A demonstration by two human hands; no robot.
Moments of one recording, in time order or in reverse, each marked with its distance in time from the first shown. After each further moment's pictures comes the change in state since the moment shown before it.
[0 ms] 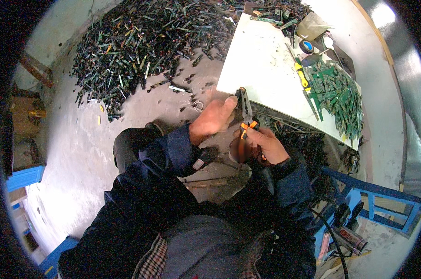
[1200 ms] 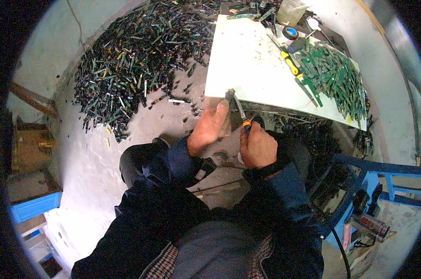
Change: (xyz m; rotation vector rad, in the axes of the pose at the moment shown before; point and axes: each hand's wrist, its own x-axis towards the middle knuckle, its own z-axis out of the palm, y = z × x) left_hand 0.001 -0.015 0.016 0.033 0.088 -0.044; right_hand -0.001 0.012 0.045 -1.303 0.750 -0.219
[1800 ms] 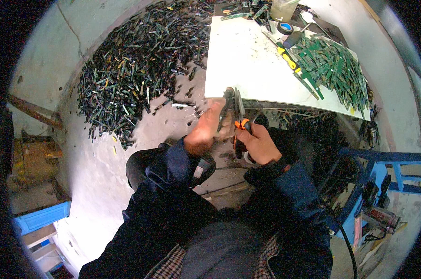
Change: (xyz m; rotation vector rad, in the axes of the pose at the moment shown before) left_hand -0.011 0.031 -0.009 -0.498 -0.192 -0.254; right_hand 0.005 0.009 0.006 1.071 -0.304 0.063
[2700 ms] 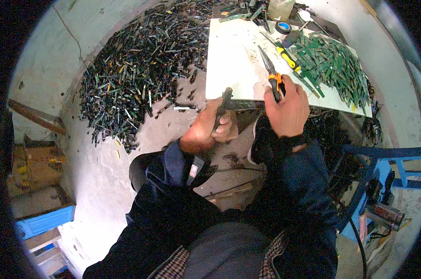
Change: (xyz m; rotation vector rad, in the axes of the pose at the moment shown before) left_hand 0.001 0.022 -0.006 -0.244 -0.109 -0.300; right_hand 0.032 -0.050 -0.038 -0.920 0.881 -0.408
